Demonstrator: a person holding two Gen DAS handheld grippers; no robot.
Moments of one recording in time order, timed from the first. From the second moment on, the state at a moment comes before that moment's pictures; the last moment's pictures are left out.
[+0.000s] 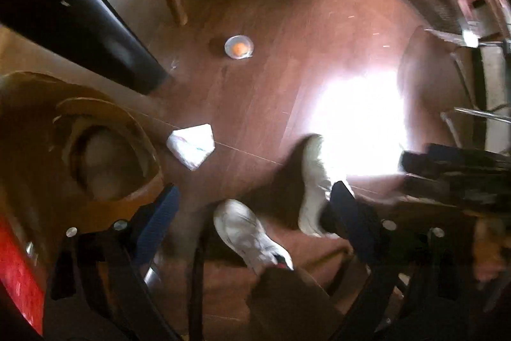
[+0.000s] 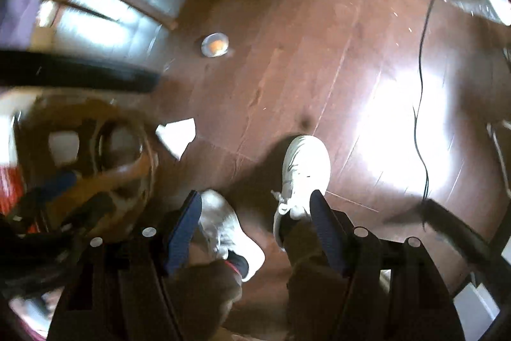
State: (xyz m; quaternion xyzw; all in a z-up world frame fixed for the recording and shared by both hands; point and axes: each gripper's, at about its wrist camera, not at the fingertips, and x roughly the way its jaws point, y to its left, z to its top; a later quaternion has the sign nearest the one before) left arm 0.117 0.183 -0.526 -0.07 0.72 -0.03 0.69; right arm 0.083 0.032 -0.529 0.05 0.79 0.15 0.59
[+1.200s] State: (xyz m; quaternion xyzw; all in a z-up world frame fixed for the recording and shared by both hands) left arm 0.114 0.246 -0.779 -0.16 0.71 0.10 0.68; right arm 0.184 0.220 -0.733 0.03 0.73 0.21 0.65
